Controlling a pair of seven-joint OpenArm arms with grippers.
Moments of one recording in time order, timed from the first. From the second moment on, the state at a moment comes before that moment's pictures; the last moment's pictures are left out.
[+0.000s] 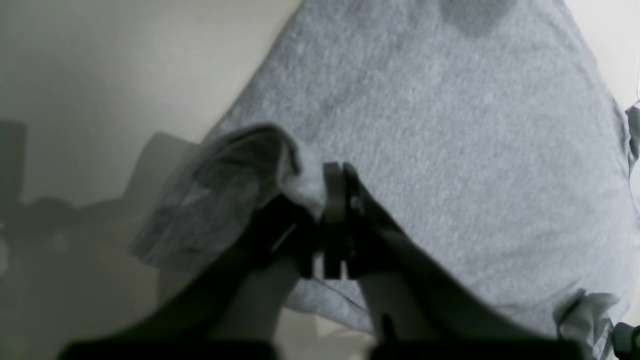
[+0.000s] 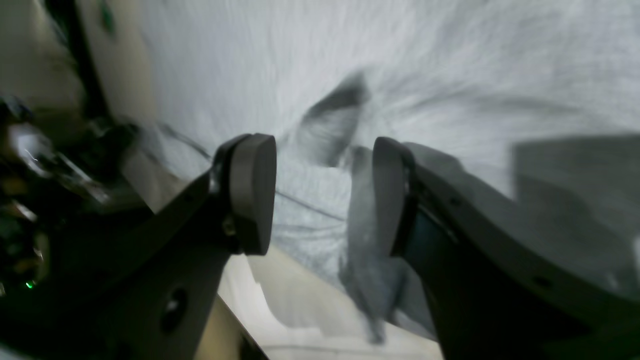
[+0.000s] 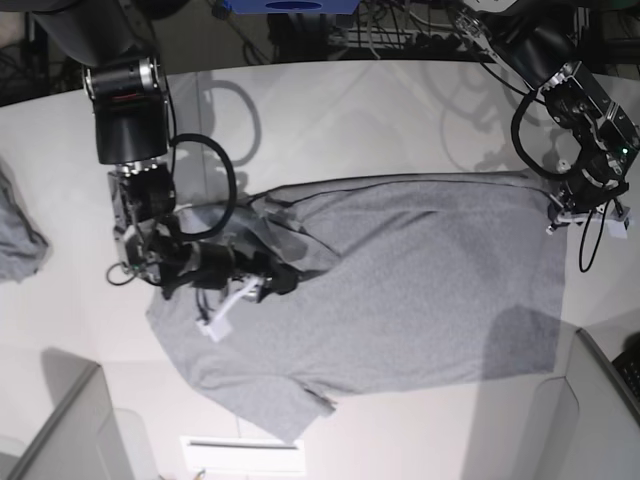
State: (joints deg) left arm -3.9 -8.7 -49.1 86.6 -29.6 -7.0 65.1; right arm 20.5 8.2 -6.4 65.7 55.9 8.2 -61.8
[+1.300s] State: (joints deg) left arm 22.0 -4.5 -56.6 87.6 -48.7 -19.7 43.4; right arm -15.3 6.3 13.0 90.0 56.1 -6.0 -30.7
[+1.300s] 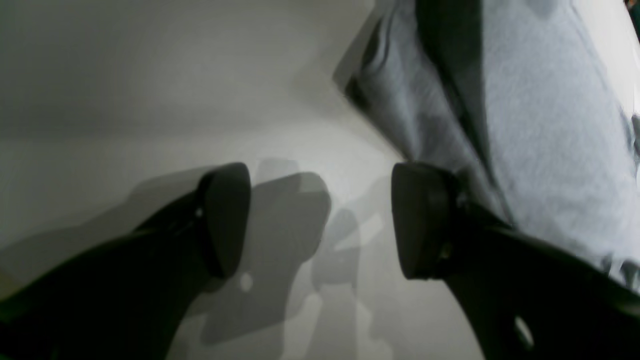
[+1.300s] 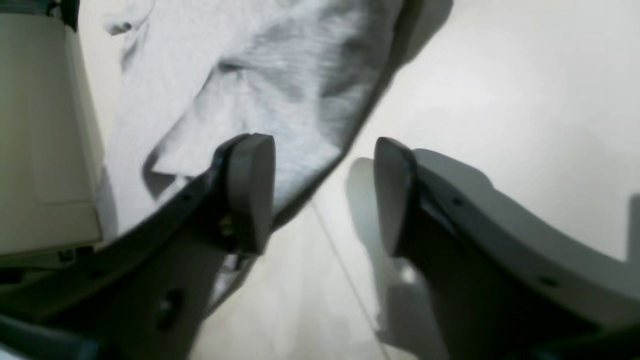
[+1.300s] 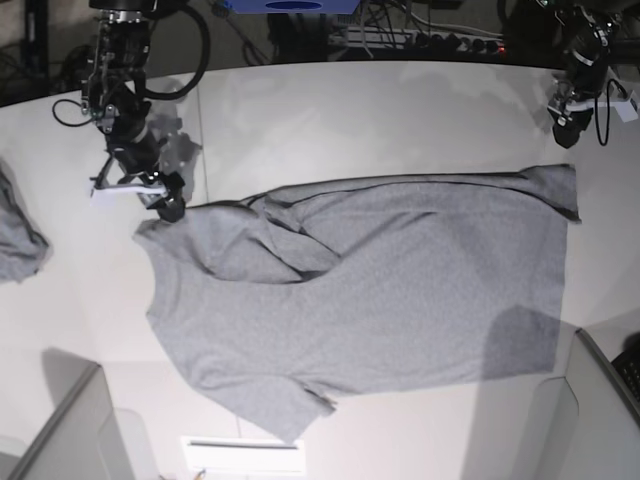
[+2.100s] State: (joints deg) left arm 7.9 -7.8 -55.5 77.6 -41.1 -19.7 42.6; right arm -12.1 6.4 12.9 88.7 56.2 -5.9 -30.6
